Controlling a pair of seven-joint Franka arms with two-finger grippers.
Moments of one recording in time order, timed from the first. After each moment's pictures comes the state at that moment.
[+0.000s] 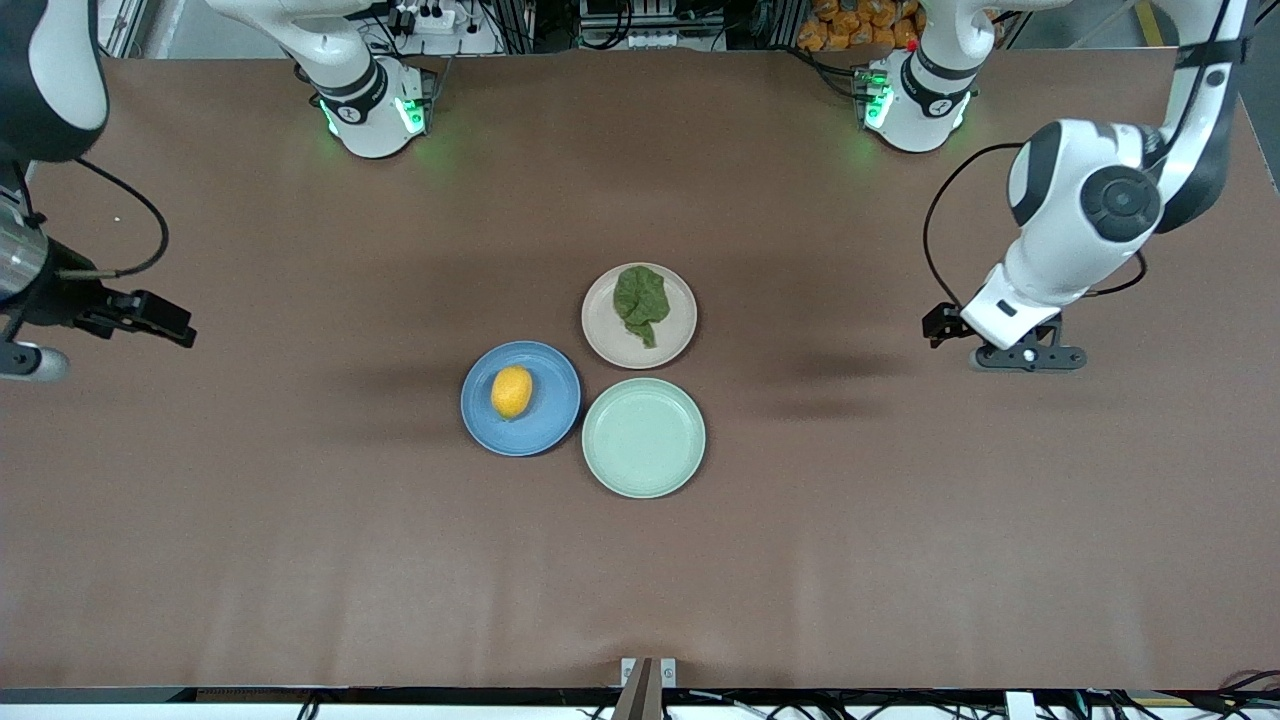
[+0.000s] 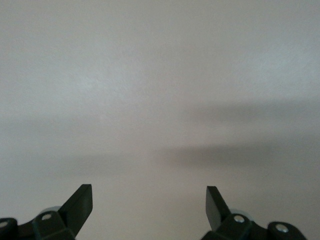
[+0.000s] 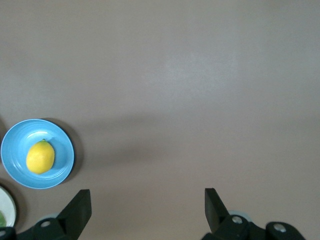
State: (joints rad) left arm -0.10 0.04 -0.07 -2.14 0.06 2.19 -0.16; right arm 0.06 0.10 -0.08 -1.57 0.00 1.67 0.10
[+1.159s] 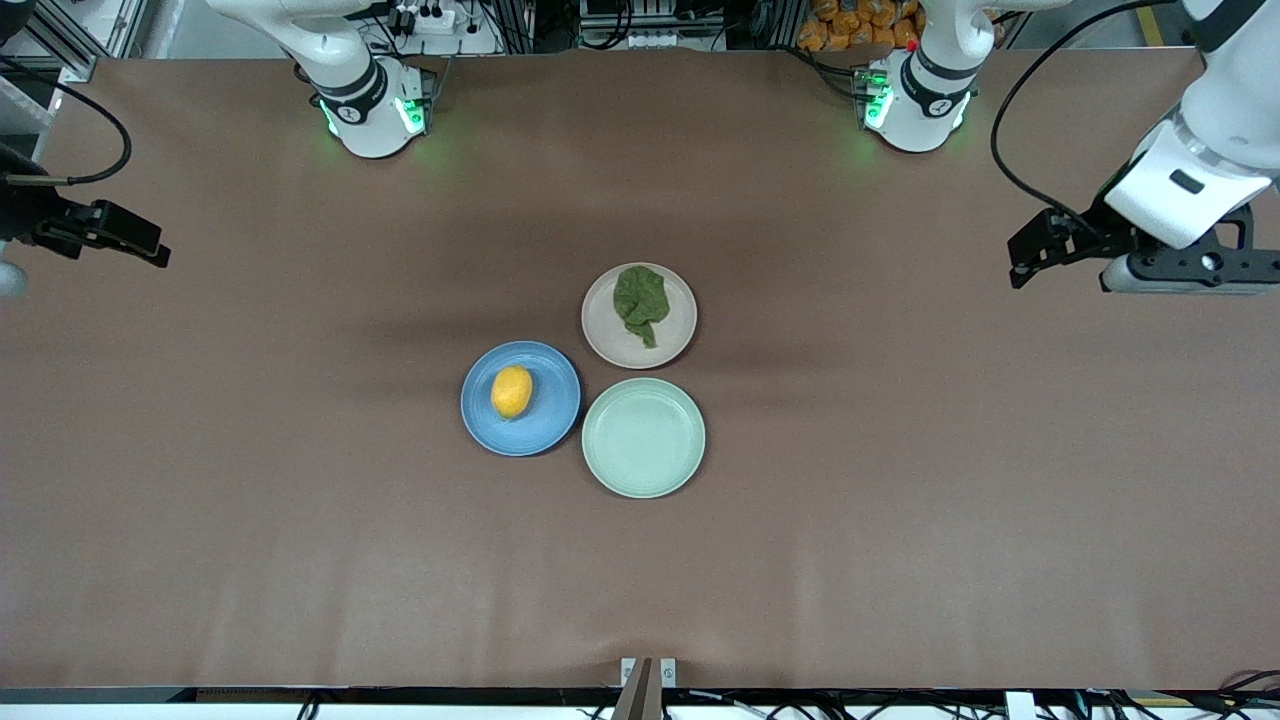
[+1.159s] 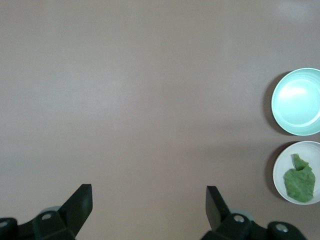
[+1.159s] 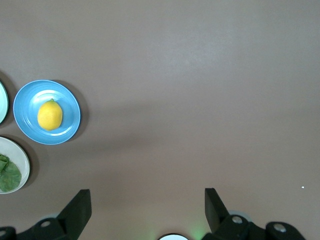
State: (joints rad) left arm -0.11 -0.03 -0.07 -1.62 -0.01 1.67 -0.13; right arm 0.06 0.04 -0.06 -1.47 0.00 1.42 0.11
